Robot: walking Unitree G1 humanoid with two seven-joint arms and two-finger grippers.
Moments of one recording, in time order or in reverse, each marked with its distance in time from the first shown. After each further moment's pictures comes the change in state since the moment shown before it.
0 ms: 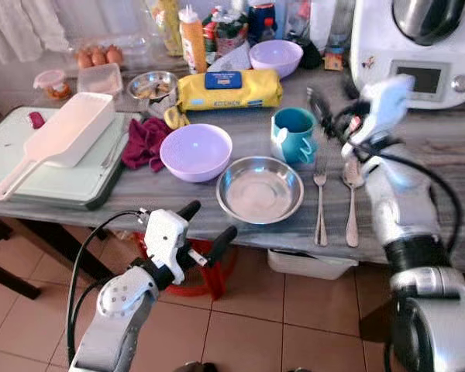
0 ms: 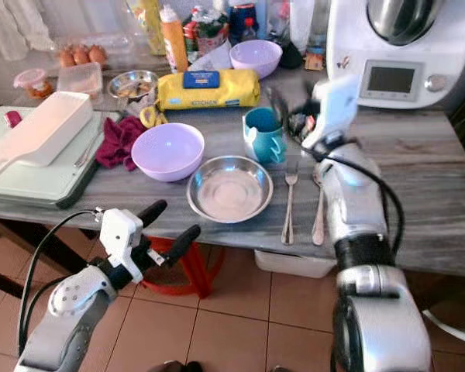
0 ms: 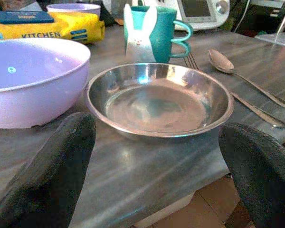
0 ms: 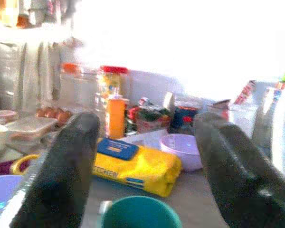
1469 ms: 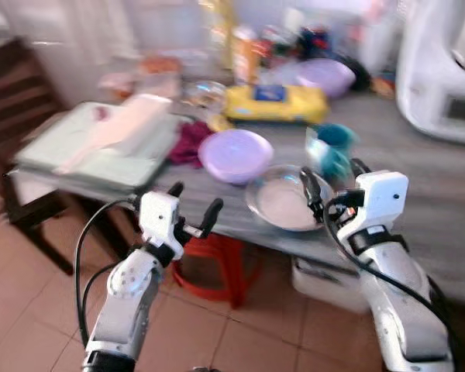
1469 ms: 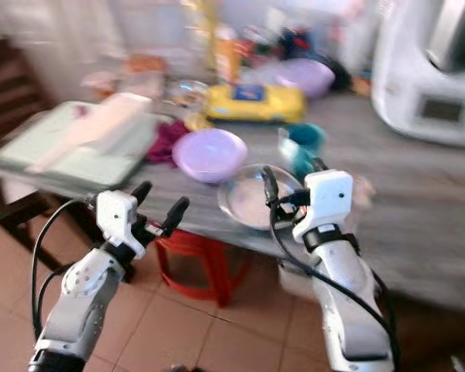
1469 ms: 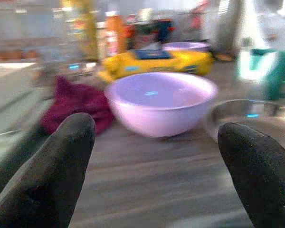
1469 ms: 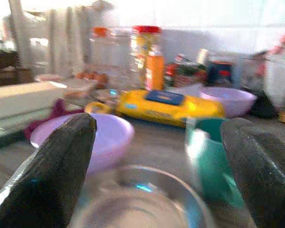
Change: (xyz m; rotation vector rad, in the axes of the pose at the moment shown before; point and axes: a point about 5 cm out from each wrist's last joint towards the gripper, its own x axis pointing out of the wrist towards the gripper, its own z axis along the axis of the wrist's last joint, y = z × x) left arm 0.017 0.030 -0.001 0.023 -0.068 0.255; right arm -0.097 0.066 -0.019 0.049 0.247 -0.202
